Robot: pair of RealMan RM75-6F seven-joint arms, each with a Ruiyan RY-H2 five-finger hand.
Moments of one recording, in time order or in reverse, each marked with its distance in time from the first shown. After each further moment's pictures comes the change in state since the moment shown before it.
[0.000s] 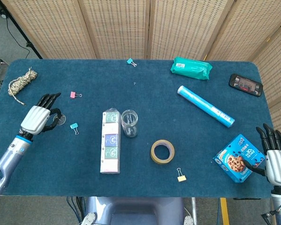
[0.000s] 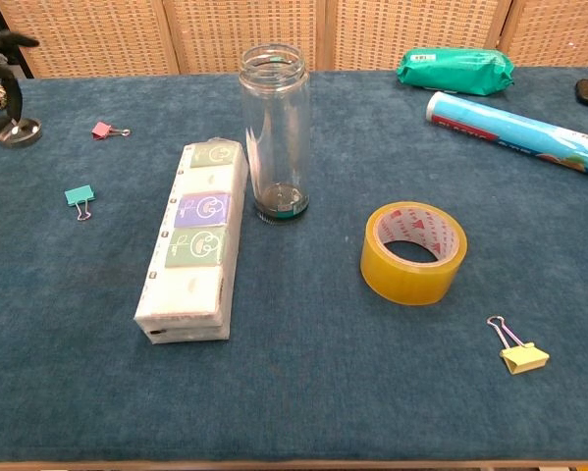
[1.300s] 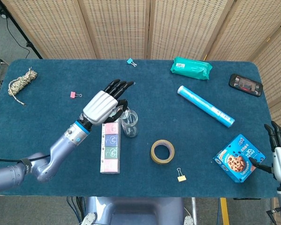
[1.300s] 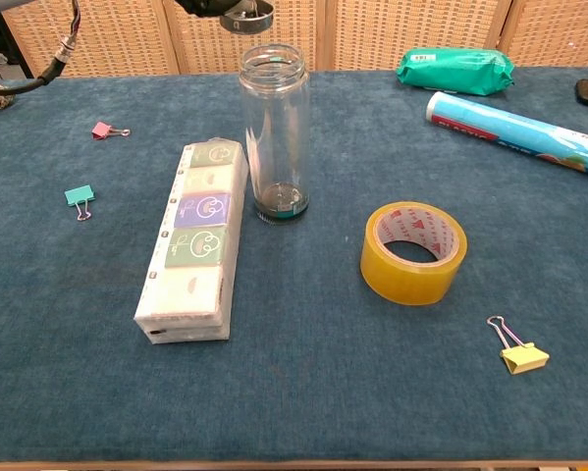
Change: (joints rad) left arm -0.347 0.080 -0.241 -0.632 -0.215 -0.223 0.512; right arm 0.002 0.021 0.028 0.022 0.048 -0.031 0.065
